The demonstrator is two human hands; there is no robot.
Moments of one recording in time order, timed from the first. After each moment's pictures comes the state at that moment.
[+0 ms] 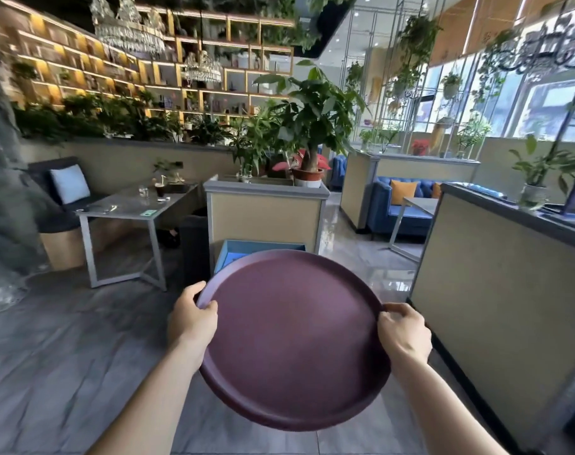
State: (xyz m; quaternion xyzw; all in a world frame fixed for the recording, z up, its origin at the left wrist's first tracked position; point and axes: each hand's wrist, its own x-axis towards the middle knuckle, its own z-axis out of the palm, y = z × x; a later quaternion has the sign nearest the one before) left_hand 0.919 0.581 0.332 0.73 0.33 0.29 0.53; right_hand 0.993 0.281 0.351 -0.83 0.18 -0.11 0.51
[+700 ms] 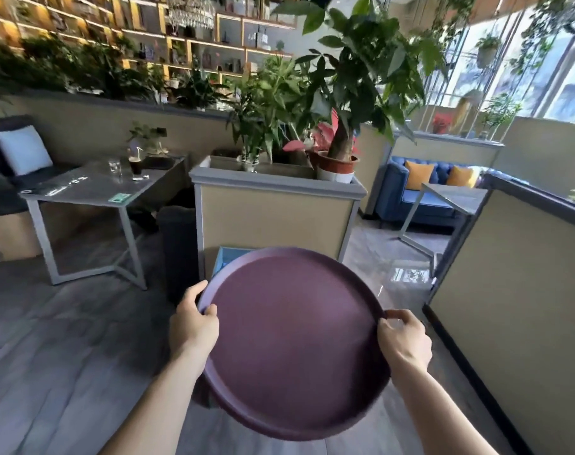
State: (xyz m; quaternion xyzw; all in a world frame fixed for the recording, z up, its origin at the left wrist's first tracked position) left_hand 1.264 0.778 0.281 0.75 0.34 0.24 0.52; right_hand 1.333 0.486 0.309 -0.85 0.23 -0.08 0.46
